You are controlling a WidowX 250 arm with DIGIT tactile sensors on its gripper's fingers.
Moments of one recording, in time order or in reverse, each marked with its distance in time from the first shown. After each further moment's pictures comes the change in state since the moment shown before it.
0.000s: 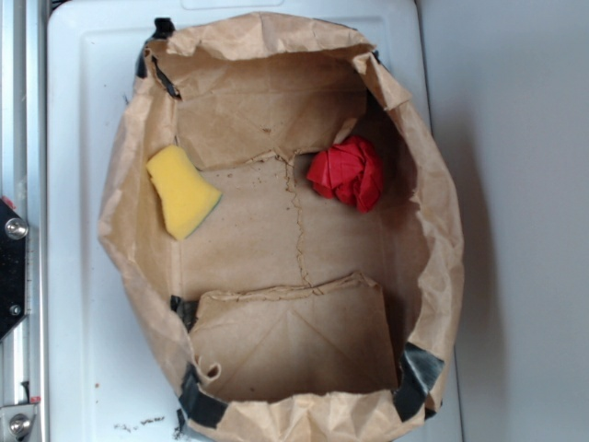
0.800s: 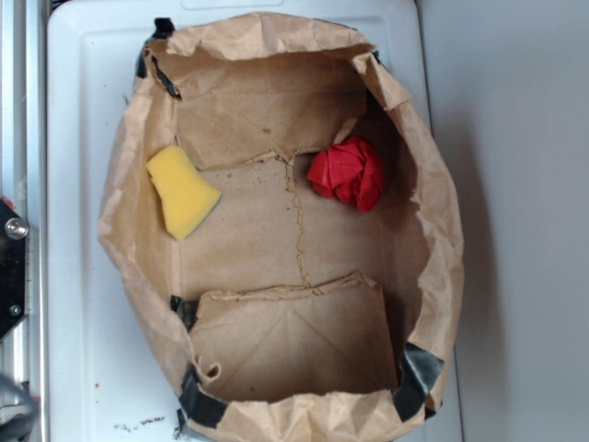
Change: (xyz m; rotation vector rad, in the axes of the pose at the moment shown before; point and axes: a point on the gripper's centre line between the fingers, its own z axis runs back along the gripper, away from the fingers) arm 0.040 -0.004 -0.024 0.014 -0.011 0.114
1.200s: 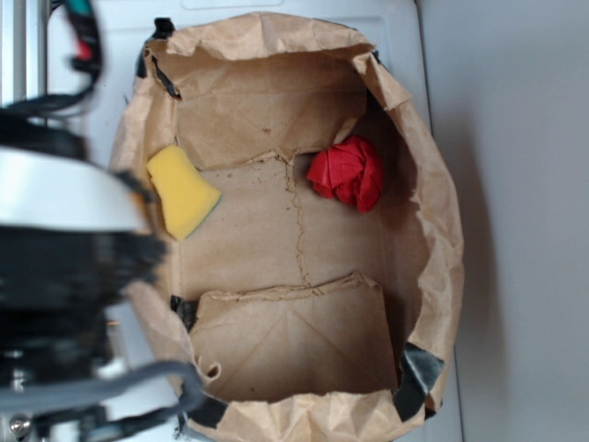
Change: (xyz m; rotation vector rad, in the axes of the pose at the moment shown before) arm 0.046 -0.001 -0.027 0.010 -0.022 0.020
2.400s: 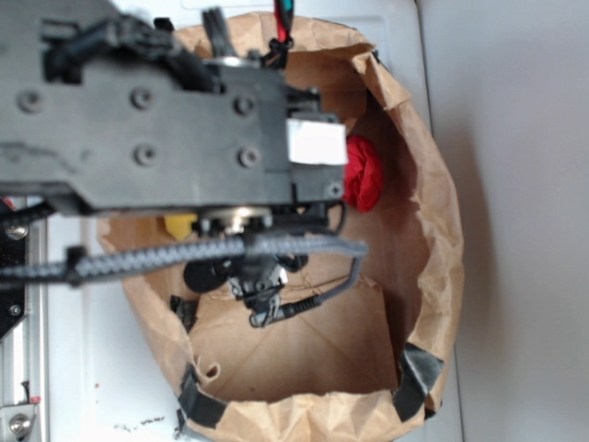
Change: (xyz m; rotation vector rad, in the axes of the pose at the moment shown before) arm 0.054 0.036 -0.067 0.096 -0.063 0.046
